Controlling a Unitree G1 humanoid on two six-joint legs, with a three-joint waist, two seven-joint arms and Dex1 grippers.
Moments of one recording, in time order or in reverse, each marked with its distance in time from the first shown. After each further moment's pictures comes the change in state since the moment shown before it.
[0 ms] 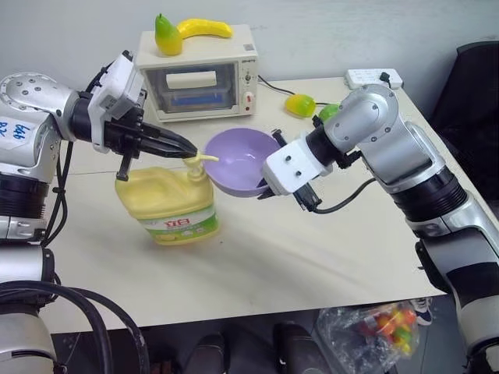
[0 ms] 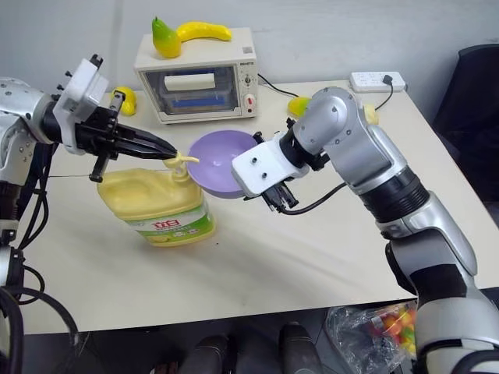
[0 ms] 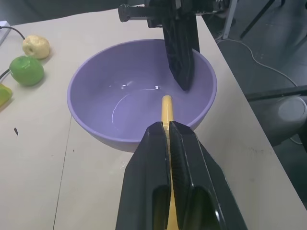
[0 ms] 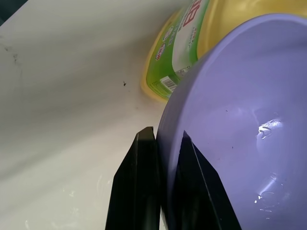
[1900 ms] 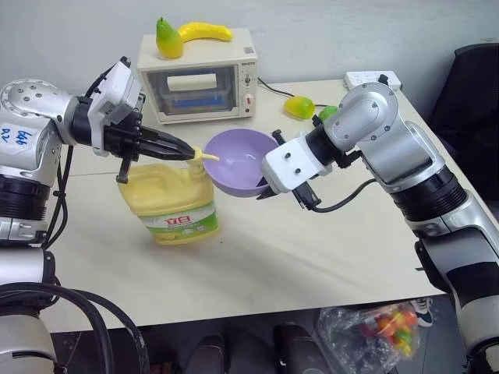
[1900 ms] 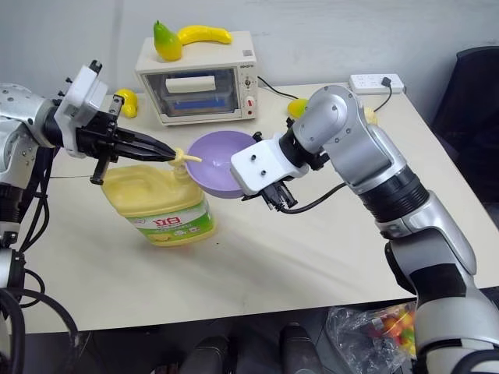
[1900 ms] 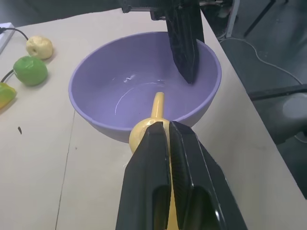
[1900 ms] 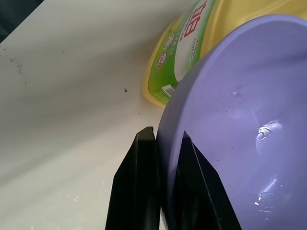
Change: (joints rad) left arm 0.012 -0.001 -0.008 0.031 -0.003 -0.005 0.000; right arm 0.000 0.004 0.000 0.000 0.014 0.015 0.002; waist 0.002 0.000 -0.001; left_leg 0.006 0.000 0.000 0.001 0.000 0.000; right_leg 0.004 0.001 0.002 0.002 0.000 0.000
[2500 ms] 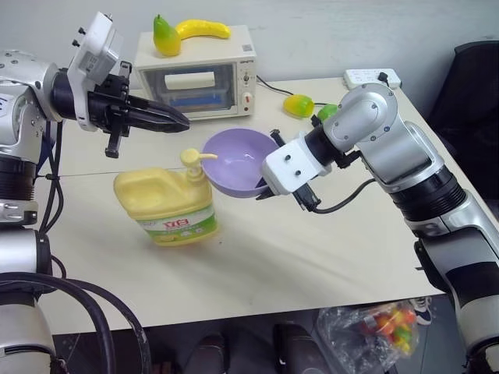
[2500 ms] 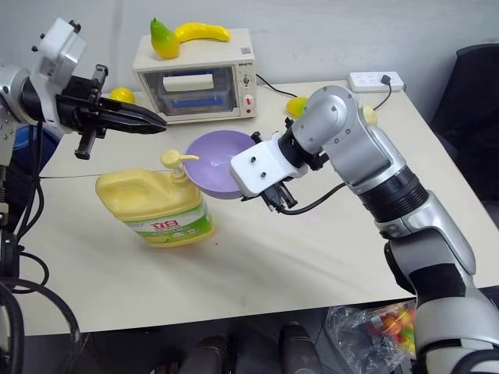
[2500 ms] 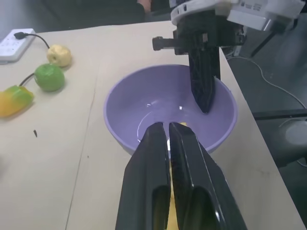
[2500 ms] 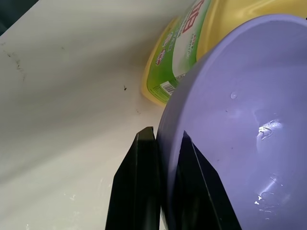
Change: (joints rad) left arm -0.130 0.002 0.034 0.056 0.004 0.112 0.000; right arm 0.000 0.003 0.000 0.002 -0.005 -0.028 0.001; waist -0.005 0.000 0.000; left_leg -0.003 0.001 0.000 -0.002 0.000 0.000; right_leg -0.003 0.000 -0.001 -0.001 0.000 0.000
